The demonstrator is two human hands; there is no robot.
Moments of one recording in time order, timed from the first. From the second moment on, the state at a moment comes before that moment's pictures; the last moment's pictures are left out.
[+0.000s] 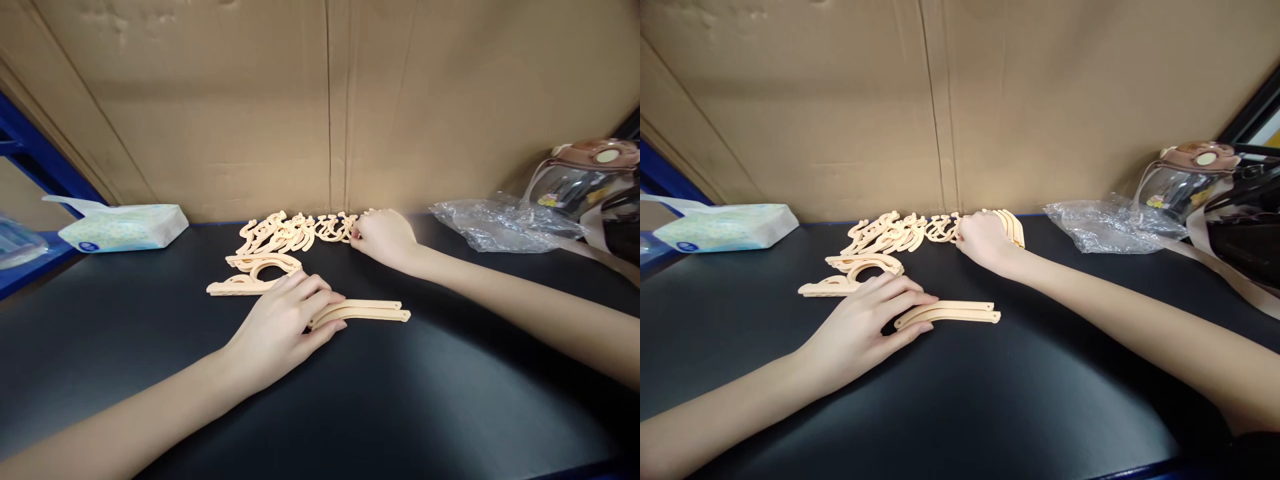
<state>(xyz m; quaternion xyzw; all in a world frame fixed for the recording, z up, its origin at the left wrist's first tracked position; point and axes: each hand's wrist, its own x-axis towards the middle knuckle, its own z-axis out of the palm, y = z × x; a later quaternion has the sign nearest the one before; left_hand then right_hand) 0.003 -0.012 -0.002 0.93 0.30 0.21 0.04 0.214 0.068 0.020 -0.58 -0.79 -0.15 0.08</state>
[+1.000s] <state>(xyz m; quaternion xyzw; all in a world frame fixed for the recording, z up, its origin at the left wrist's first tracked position) 0.006 -0.014 -0.001 0.93 0.31 0.21 0.05 0.257 -0.013 0.003 -0.50 -0.85 0.00 0.16</state>
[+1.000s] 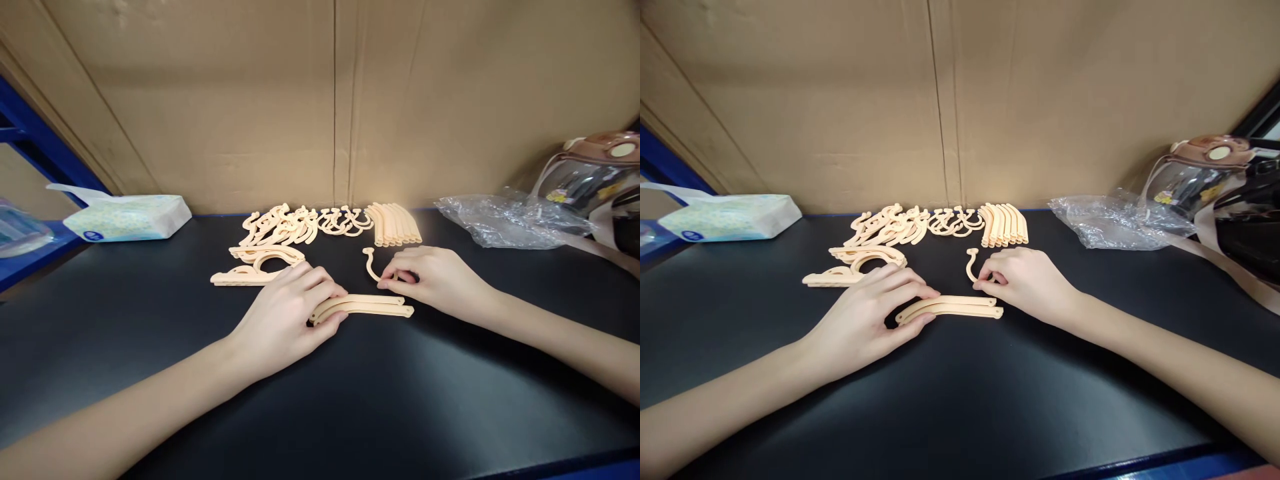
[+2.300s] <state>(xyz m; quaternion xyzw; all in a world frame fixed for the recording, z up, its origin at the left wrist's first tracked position) -0.005 -0.008 0.016 0.89 0.34 0.30 -0.06 0.259 -0.015 -0.003 -0.49 -0.85 -0.04 0.17</state>
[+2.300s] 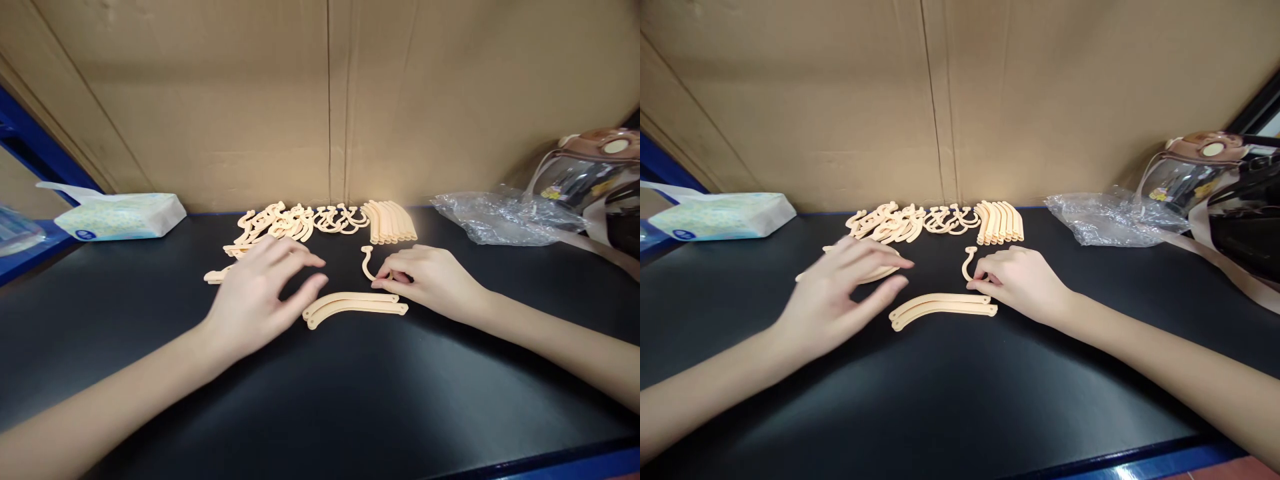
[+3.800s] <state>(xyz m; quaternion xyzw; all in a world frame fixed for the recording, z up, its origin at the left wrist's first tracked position) -0.095 0.099 0.008 0.81 0.51 0.27 -0.06 0.260 -0.020 -0.001 -0.49 -0.86 -0.03 0.17</state>
